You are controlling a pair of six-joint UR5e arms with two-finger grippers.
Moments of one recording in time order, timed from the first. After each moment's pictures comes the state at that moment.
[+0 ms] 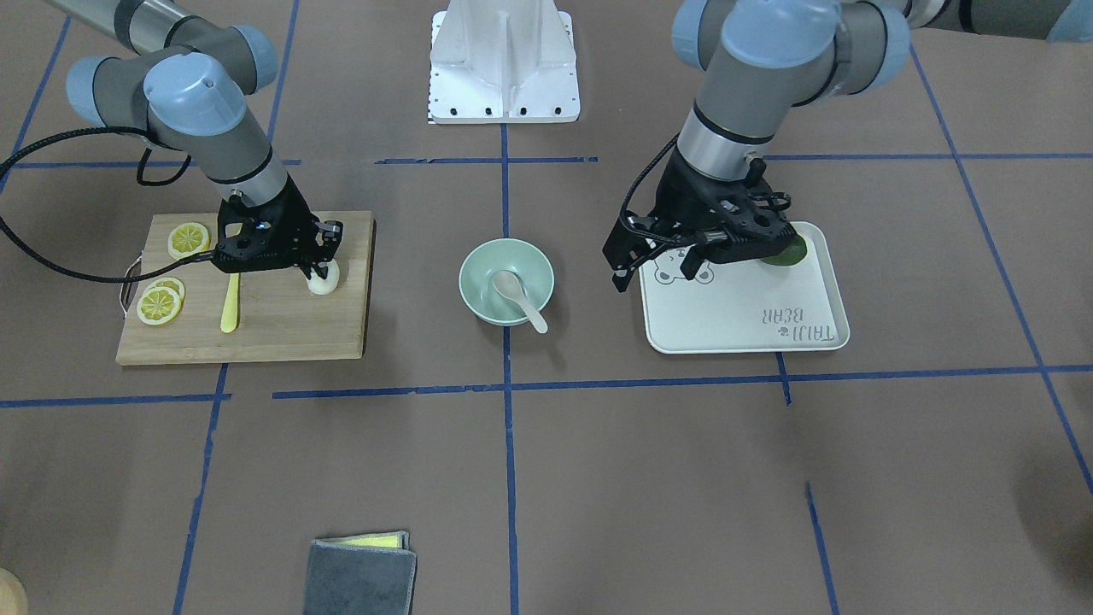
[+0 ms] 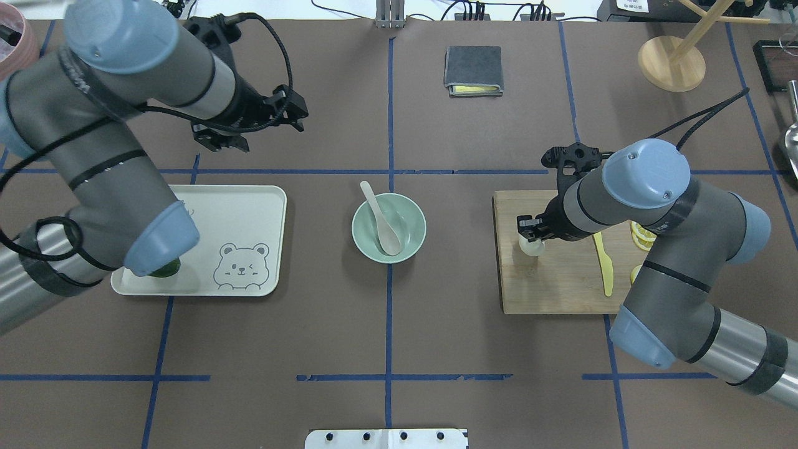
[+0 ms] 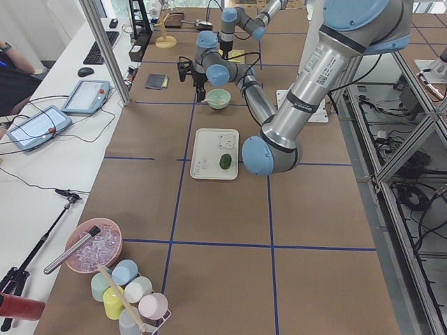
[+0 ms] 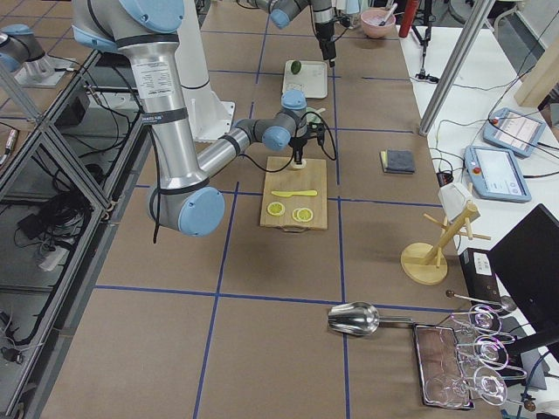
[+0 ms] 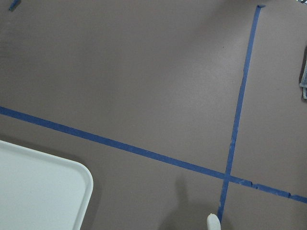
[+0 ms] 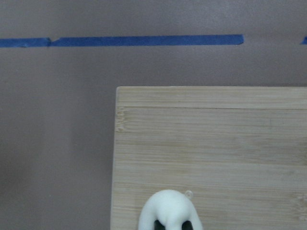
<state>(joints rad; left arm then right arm) -0.82 -2.16 -1.82 -1.68 -1.99 -1.36 0.64 -1.30 1.85 -1.29 1.94 1.13</state>
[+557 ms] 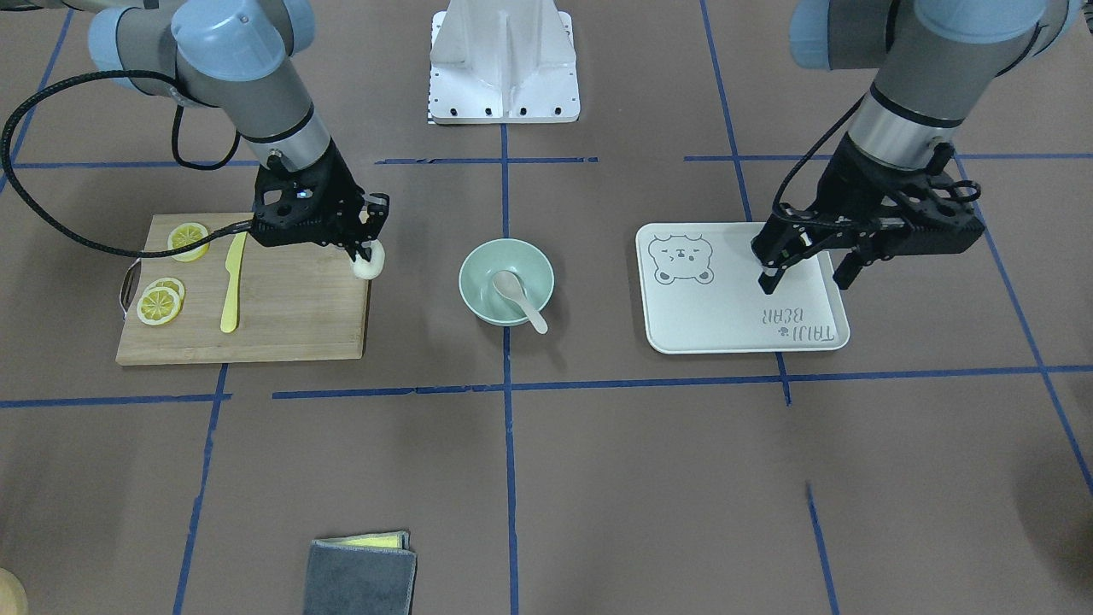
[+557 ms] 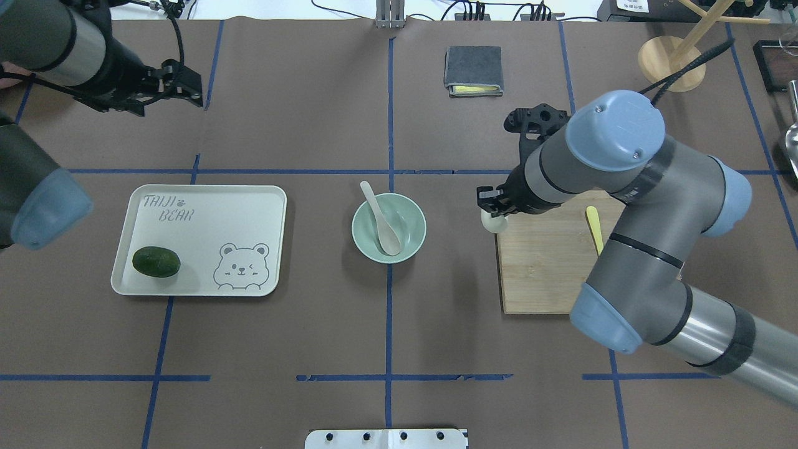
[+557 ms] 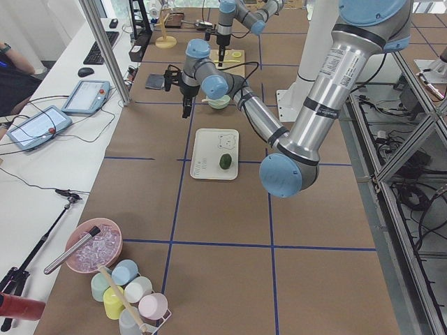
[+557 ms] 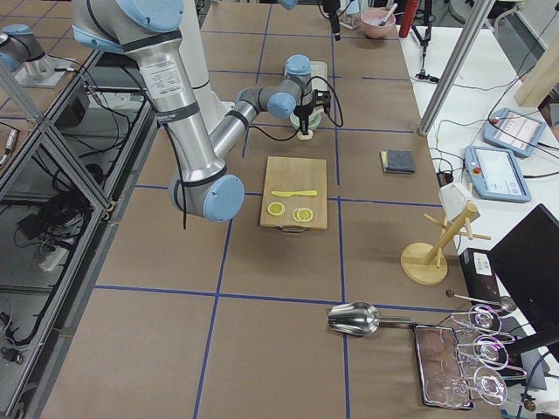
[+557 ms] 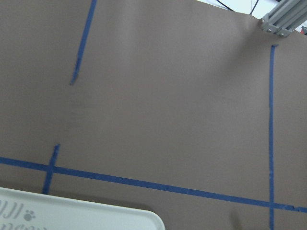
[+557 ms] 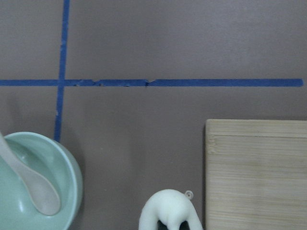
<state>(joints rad) -0.99 -1.95 -1.92 -1.67 -2.03 -0.99 0.64 -1.09 1.88 -1.49 1.94 1.14</state>
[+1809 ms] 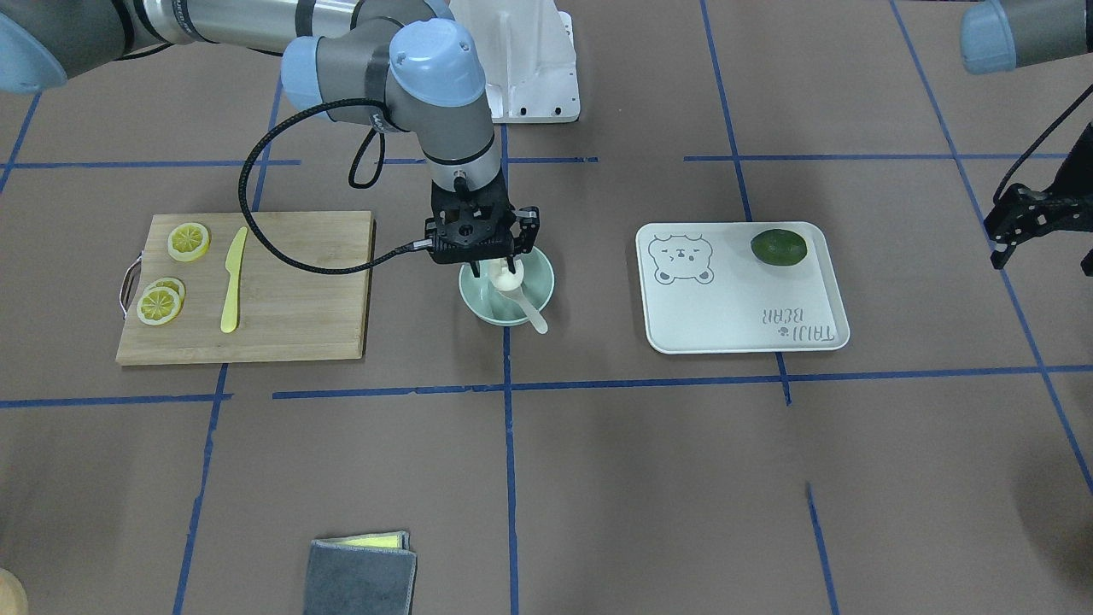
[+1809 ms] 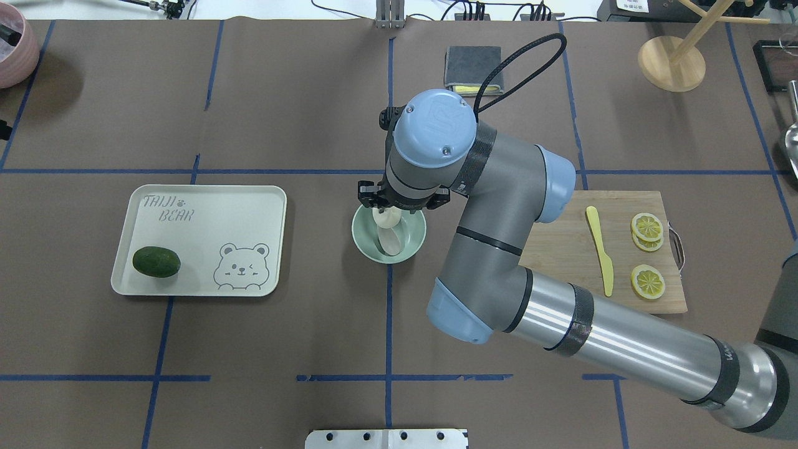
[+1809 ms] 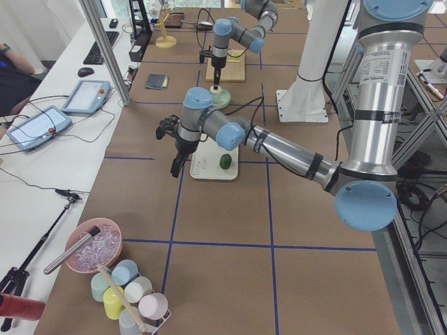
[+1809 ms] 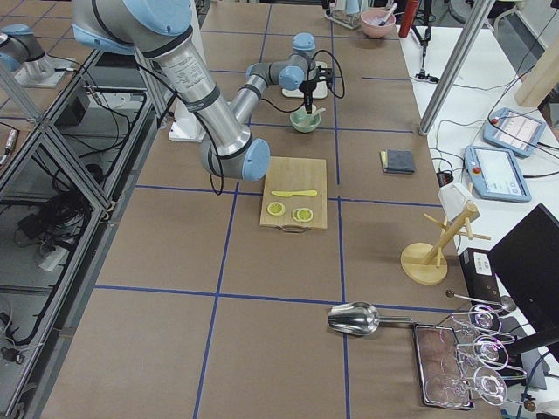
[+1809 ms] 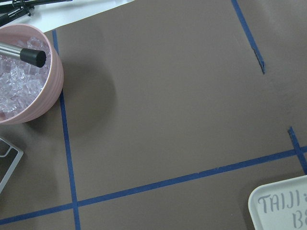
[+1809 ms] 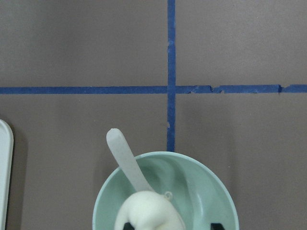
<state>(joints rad) -1.23 -1.59 -1.92 -1.78 -2.04 -0.35 0.54 -0.77 1.60 -1.52 1.85 1.22</state>
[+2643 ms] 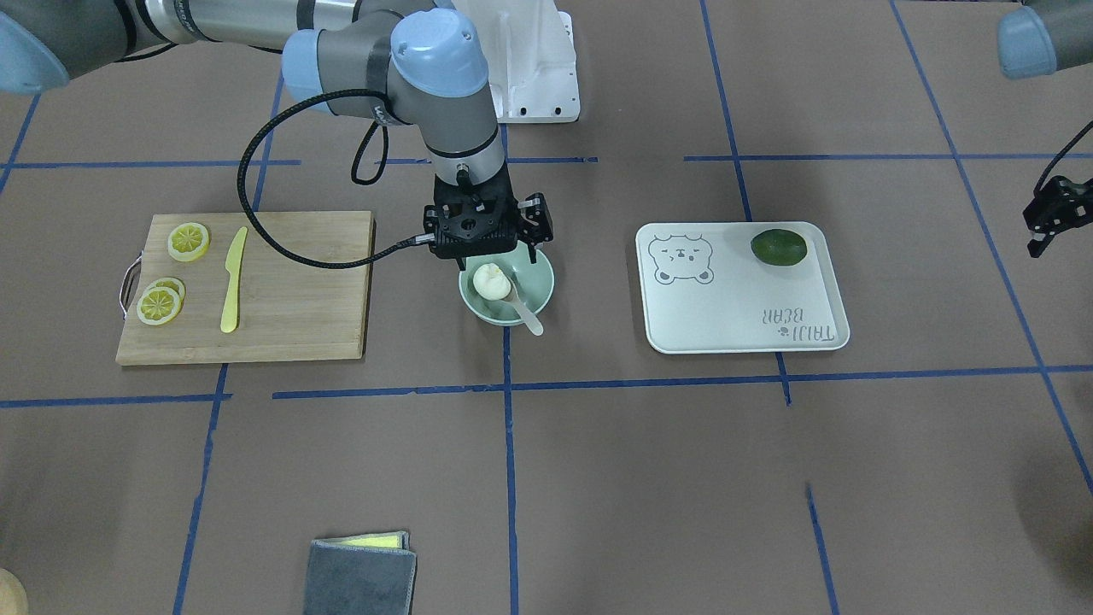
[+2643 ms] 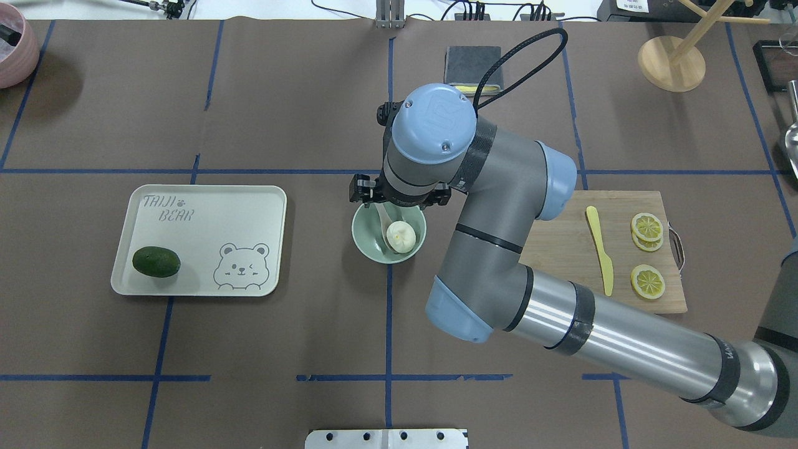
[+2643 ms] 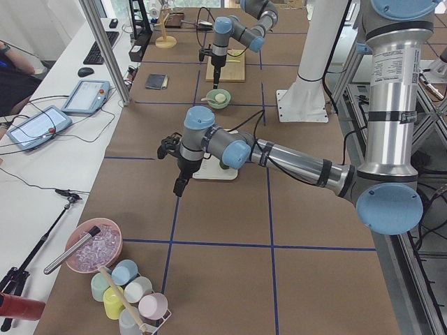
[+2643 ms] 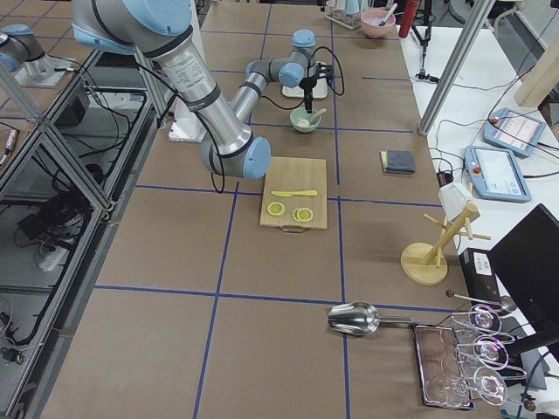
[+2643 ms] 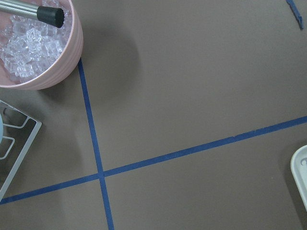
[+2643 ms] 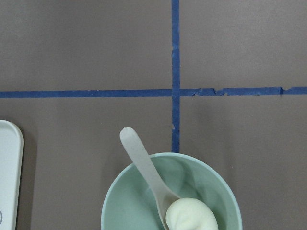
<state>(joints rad) -1.31 -1.54 -1.86 -1.81 -2.09 -0.22 0.56 -0.78 1.63 -1.54 1.85 1.22</state>
